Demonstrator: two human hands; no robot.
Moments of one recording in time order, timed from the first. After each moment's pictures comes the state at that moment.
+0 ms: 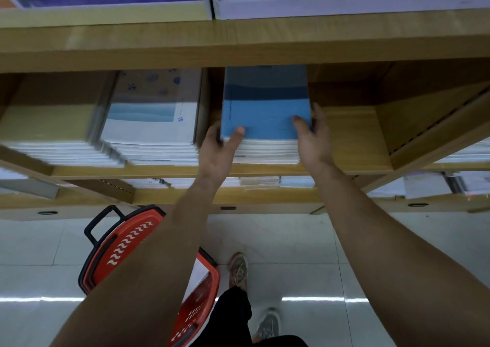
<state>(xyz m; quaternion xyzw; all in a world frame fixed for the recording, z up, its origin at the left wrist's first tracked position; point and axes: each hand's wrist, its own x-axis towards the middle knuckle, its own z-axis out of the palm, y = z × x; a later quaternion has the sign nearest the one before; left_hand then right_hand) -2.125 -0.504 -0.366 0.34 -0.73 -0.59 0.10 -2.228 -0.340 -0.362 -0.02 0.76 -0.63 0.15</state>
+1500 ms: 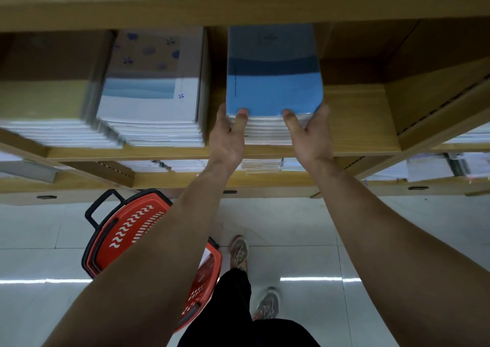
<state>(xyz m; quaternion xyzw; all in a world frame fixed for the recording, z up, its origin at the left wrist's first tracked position) -2.127 -0.489 -0.380 0.36 -0.73 -0.57 0.08 -2.197 -0.344 -0.374 -0.03 0.83 -0.55 0.12</state>
